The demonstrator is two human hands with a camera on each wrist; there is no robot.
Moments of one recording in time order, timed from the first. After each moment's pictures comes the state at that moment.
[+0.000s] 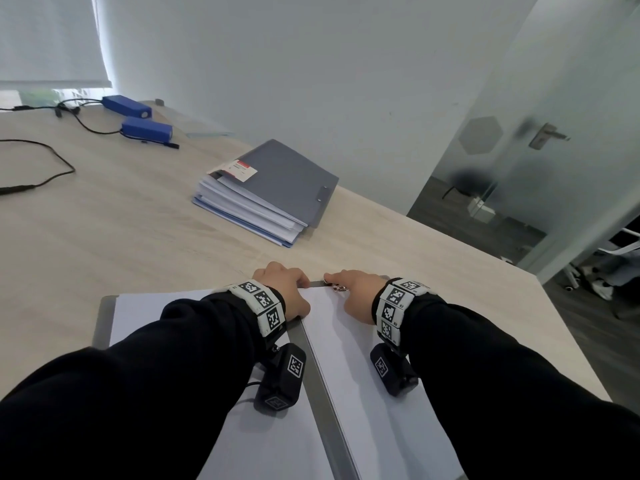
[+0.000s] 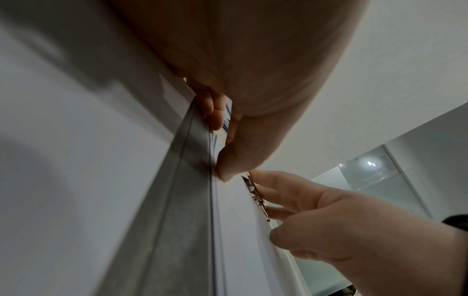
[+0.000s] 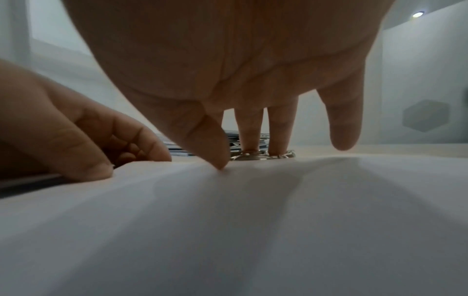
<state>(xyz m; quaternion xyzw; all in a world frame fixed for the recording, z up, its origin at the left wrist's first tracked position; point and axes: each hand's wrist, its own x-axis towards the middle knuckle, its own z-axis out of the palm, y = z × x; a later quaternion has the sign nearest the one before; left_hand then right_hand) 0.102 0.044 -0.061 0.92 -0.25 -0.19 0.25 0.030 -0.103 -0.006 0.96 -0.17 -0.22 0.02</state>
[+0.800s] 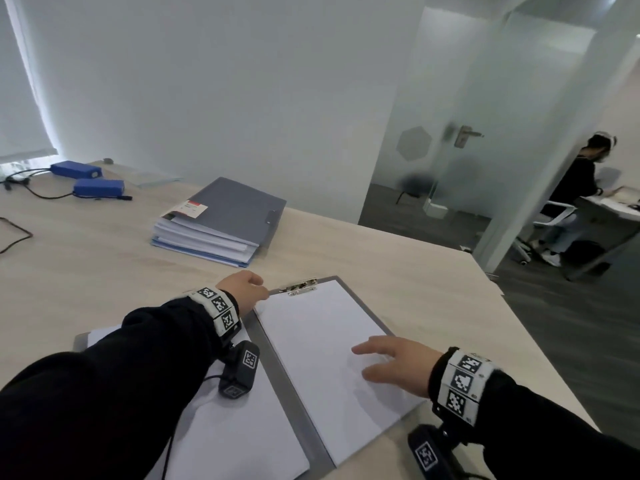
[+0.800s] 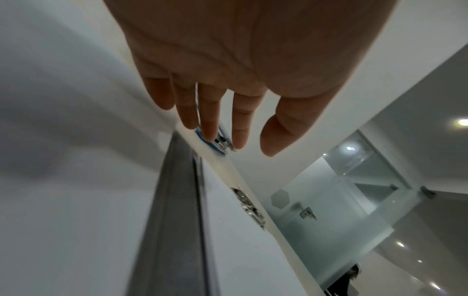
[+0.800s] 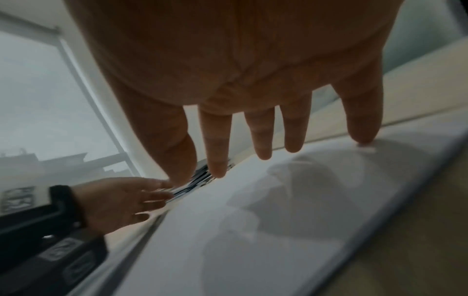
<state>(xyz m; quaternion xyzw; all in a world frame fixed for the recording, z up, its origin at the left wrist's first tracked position) 0.088 0.045 -0.033 0.89 -0.22 -0.18 0.37 -0.183 -0.115 0.007 0.92 -0.26 -0.12 -0.28</state>
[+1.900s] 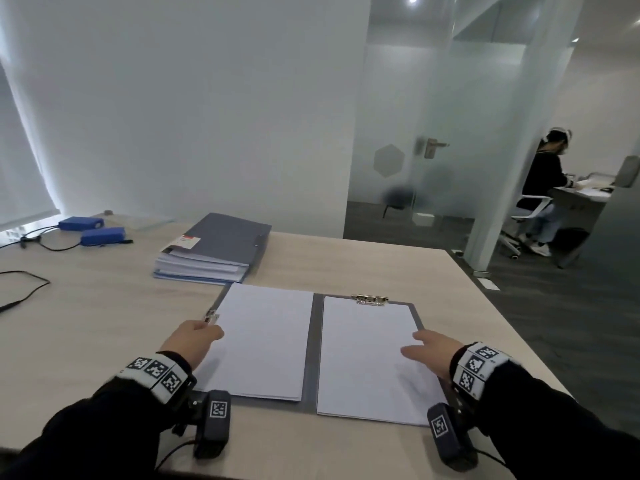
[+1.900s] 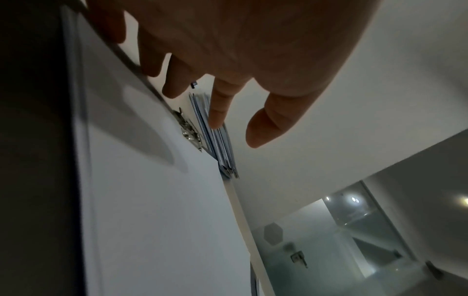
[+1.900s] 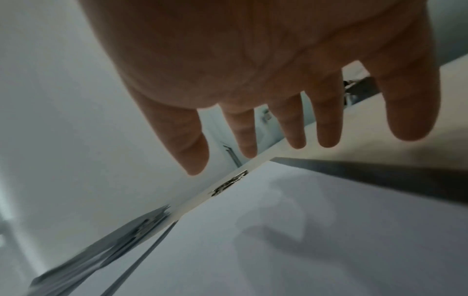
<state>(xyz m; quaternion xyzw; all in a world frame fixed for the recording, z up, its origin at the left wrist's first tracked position) 0.031 0.142 -0.046 0.86 -0.12 -0.17 0.46 -0.259 -0.154 -0.007 0.83 -0.46 -0.04 -0.30</state>
